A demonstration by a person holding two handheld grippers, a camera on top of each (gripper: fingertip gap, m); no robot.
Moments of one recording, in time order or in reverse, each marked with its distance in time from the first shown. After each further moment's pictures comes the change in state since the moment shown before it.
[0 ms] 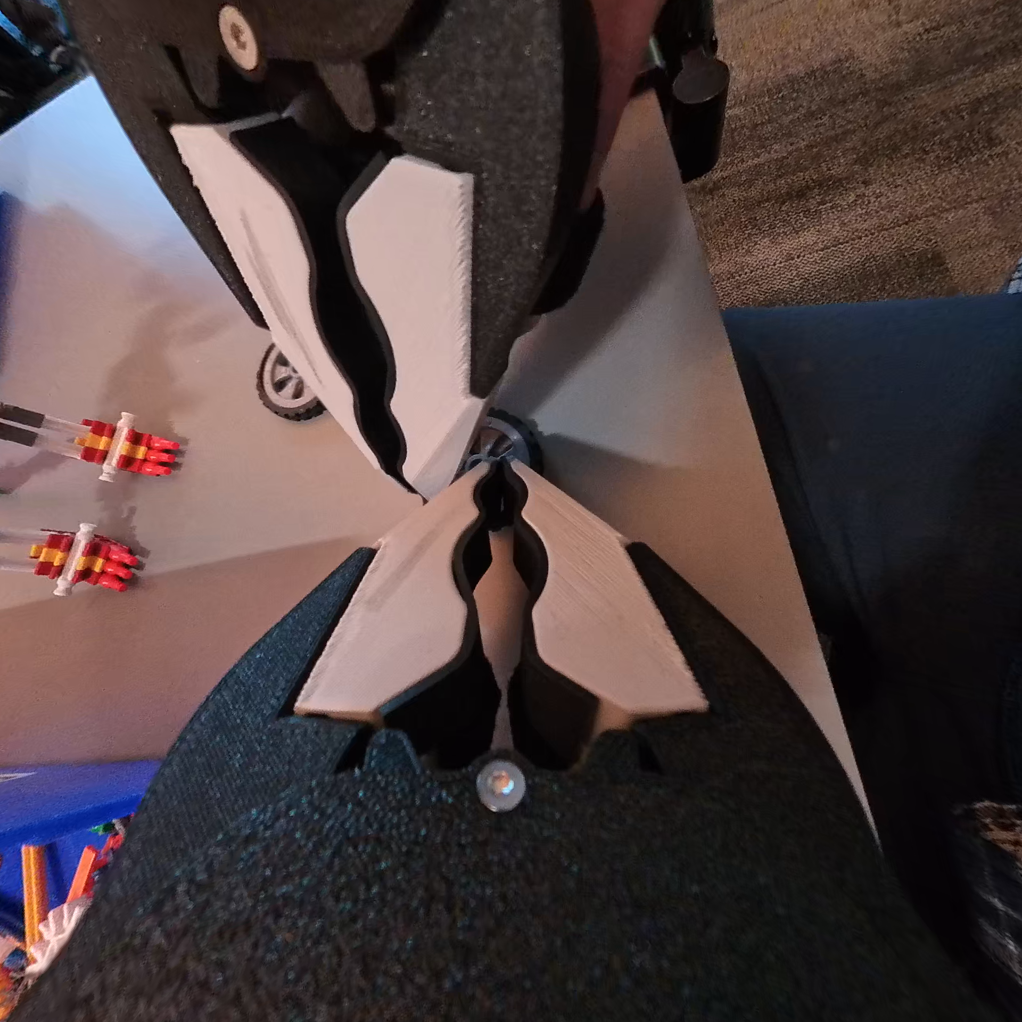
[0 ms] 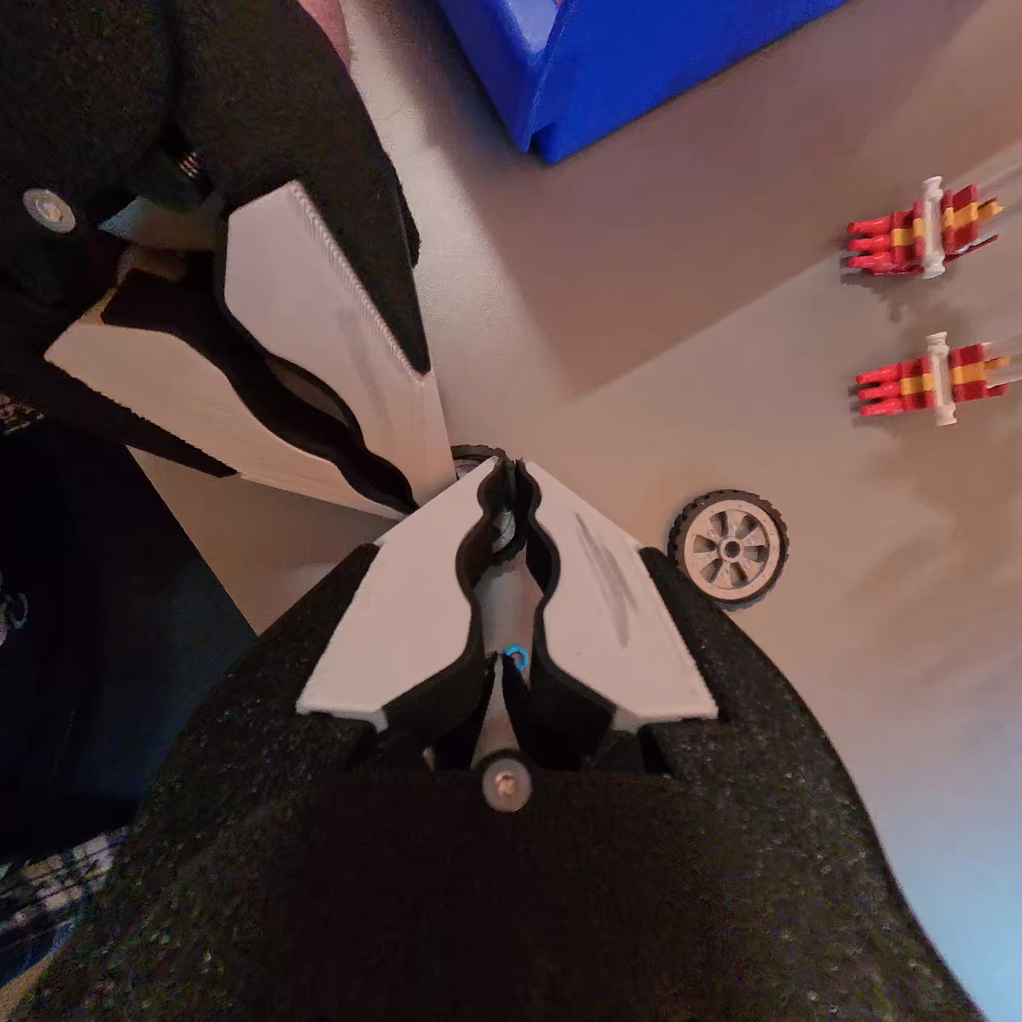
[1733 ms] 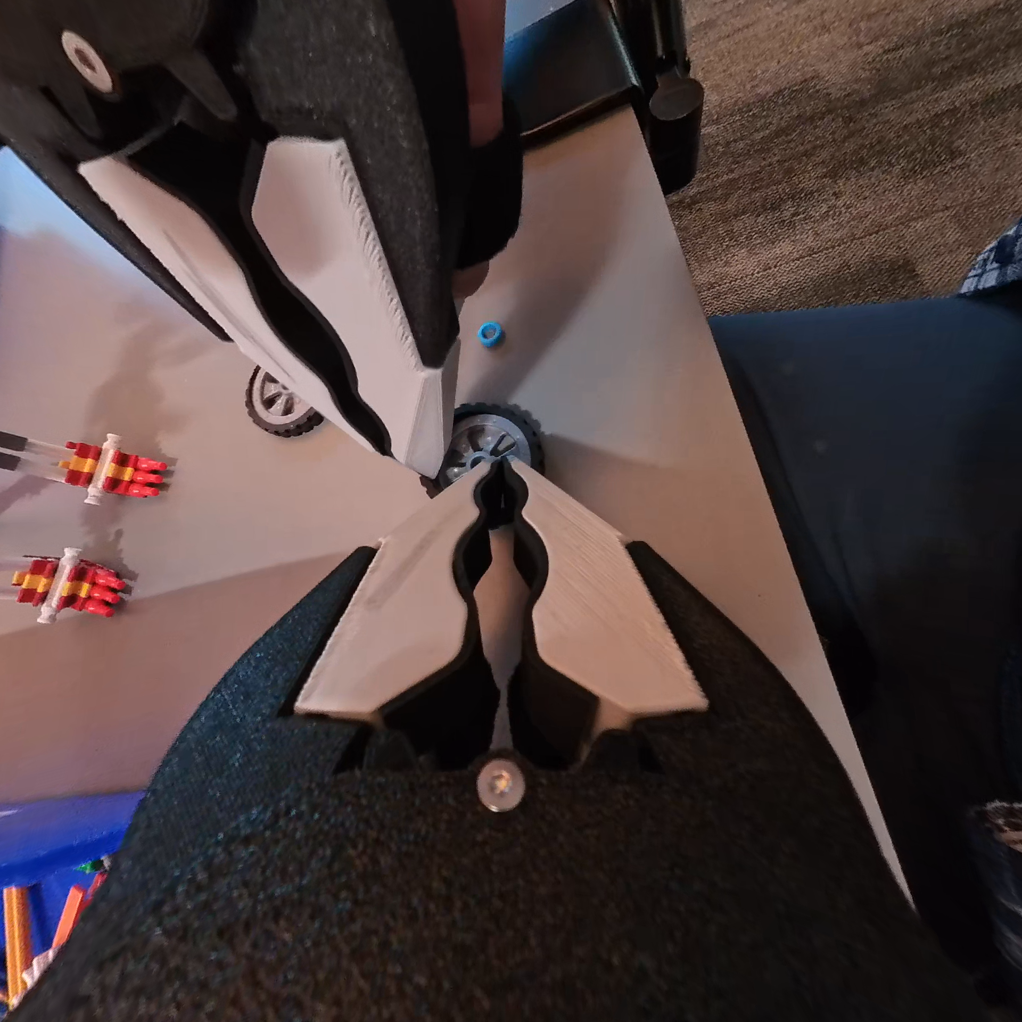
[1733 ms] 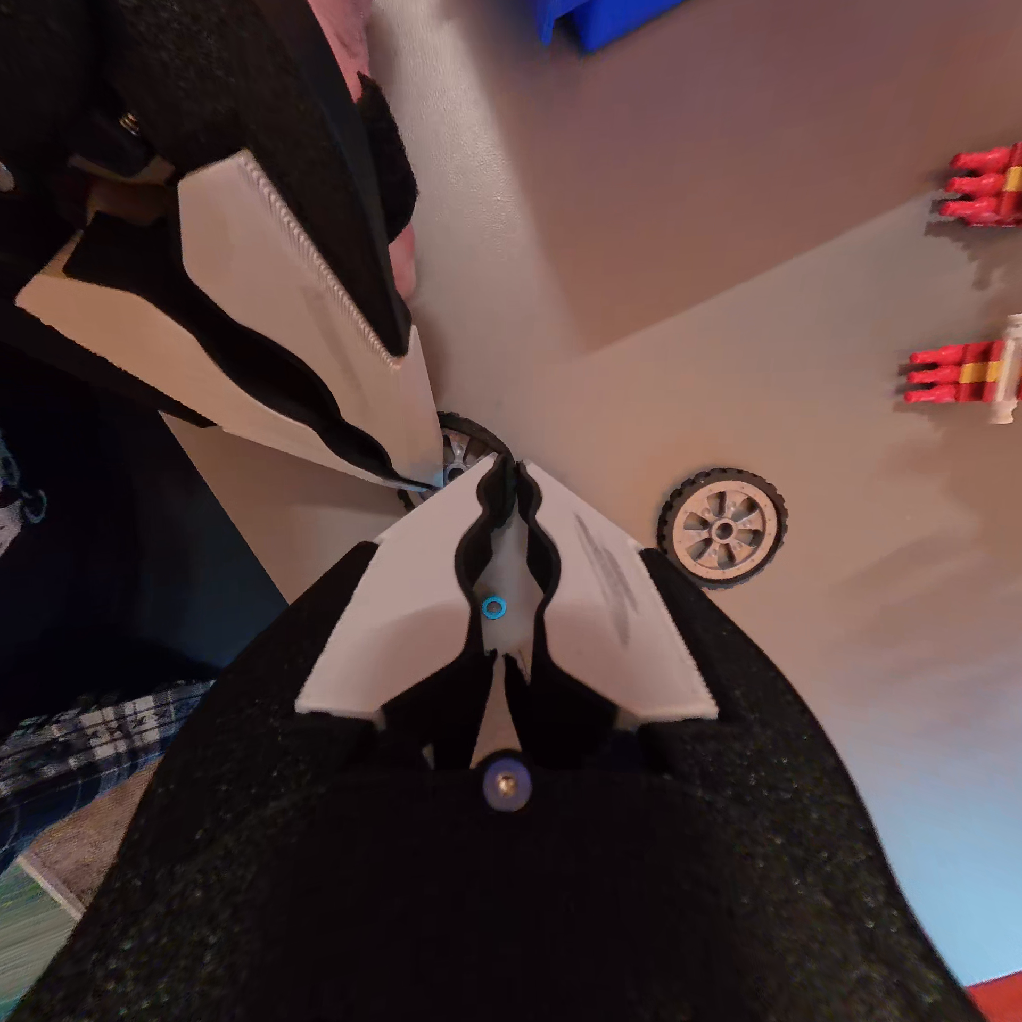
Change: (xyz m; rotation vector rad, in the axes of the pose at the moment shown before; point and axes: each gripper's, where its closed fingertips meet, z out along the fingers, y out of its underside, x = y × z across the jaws) left arm 0.006 -0.002 0.007 0.028 0.034 0.016; right arm 0.003 0.015 -0.006 -0.204 -0.124 -0.048
